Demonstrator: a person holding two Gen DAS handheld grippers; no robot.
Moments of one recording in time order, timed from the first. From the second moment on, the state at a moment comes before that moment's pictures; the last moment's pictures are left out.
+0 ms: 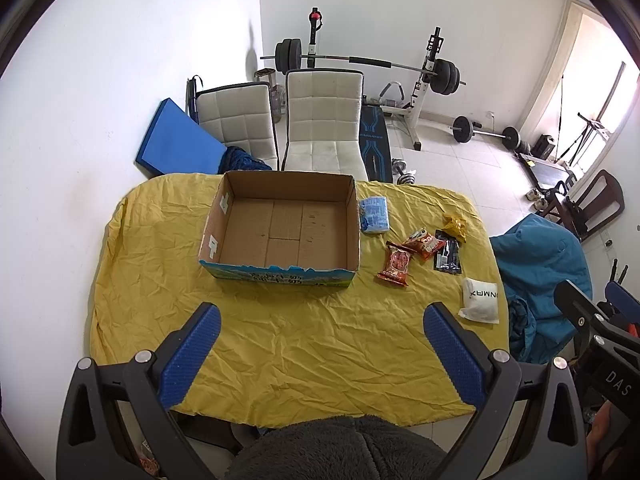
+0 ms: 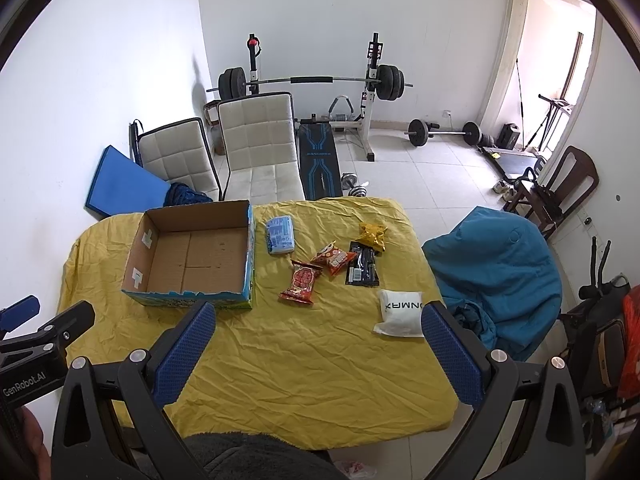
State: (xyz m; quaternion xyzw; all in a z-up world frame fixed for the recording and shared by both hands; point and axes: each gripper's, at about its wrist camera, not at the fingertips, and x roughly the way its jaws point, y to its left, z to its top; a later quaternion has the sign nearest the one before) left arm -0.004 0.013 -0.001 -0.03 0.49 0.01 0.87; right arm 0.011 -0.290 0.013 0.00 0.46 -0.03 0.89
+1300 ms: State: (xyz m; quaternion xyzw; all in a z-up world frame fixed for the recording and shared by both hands) left arm -0.010 0.015 0.004 -0.04 0.48 0.01 0.87; right arm 0.010 -0.282 0.018 -0.01 0.46 -0.03 0.89
